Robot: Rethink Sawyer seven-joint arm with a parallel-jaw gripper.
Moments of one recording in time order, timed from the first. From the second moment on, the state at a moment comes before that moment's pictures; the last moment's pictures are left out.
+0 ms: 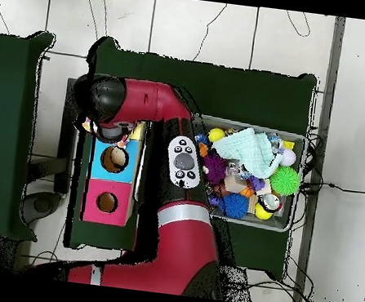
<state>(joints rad) -0.07 -0.44 0.21 1.21 -0.05 1.12 1.57</state>
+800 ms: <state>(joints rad) -0.08 -0.46 0.19 1.21 -0.06 0.97 1.57</state>
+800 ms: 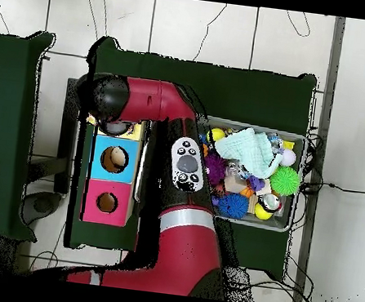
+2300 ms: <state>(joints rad) -0.11 -0.56 0.17 1.22 -0.05 0.94 1.57</state>
